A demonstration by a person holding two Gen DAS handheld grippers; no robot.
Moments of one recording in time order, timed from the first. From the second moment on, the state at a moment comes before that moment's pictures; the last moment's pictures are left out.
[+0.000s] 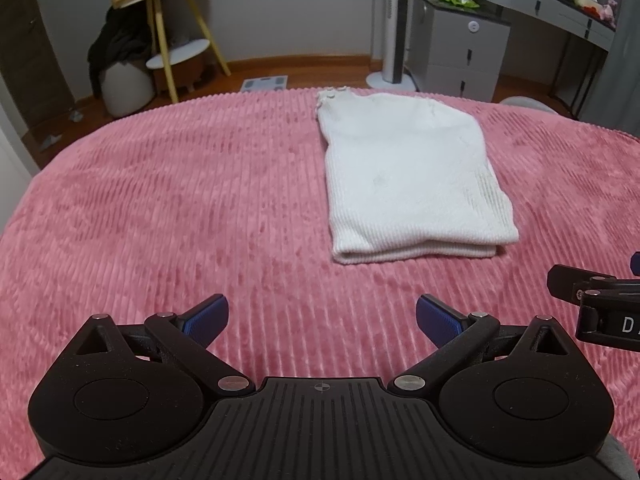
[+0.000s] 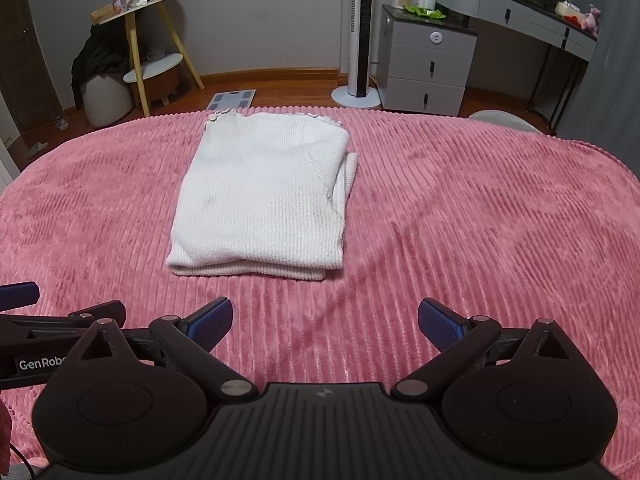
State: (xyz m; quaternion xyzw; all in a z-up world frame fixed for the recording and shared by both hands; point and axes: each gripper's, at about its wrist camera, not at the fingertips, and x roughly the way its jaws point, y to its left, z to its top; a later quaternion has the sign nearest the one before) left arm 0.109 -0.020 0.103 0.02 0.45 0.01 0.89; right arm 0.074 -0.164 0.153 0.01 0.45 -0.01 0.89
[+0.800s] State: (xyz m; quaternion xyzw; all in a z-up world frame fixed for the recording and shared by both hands) left arm 0.108 -0.024 0.106 0.02 0.45 0.01 0.89; right arm 0.070 -0.163 0.155 0.01 0.44 -0.01 0.90
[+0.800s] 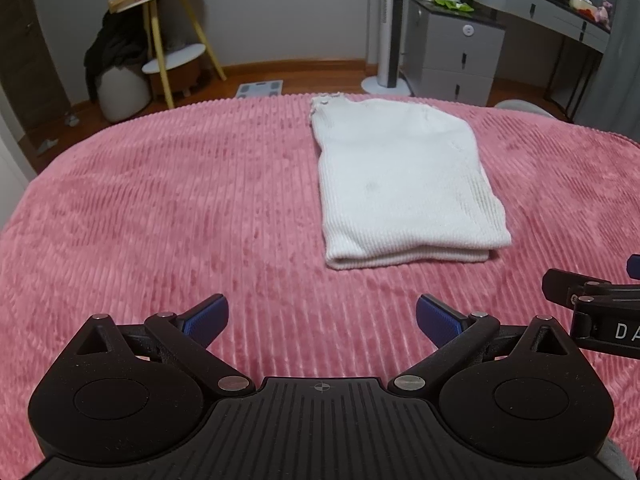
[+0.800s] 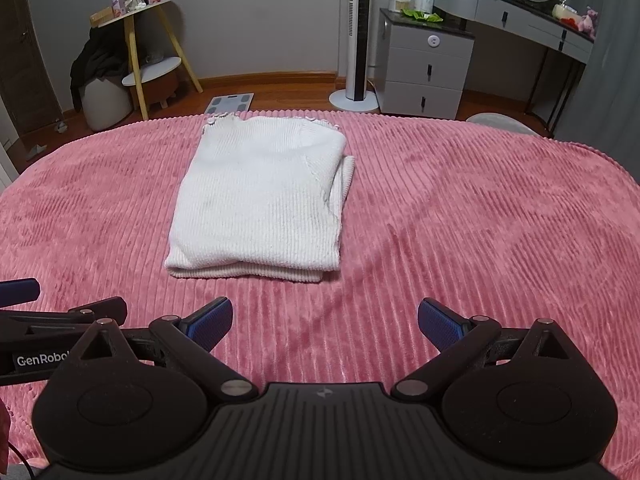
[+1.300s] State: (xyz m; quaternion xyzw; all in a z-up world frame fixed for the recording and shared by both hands) left arm 0.108 -0.027 0.109 0.03 0.44 0.00 0.90; right arm 0.069 -0.165 0.154 0.01 0.44 -0.01 0.90
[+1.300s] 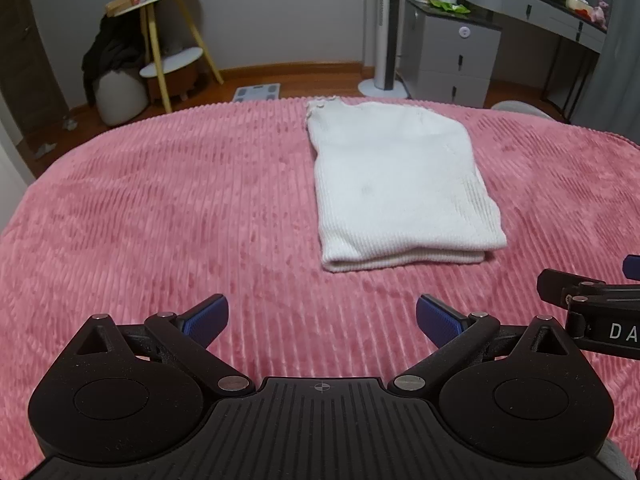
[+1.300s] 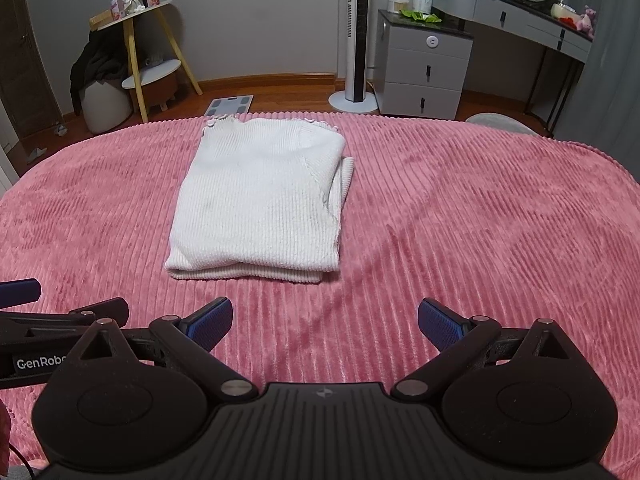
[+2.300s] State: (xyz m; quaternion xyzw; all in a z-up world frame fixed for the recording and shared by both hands) left arm 0.105 -0.028 0.112 0.03 0.44 0.00 0.90; right arm 0.063 -0.161 0.154 0.02 0.44 -0.01 0.90
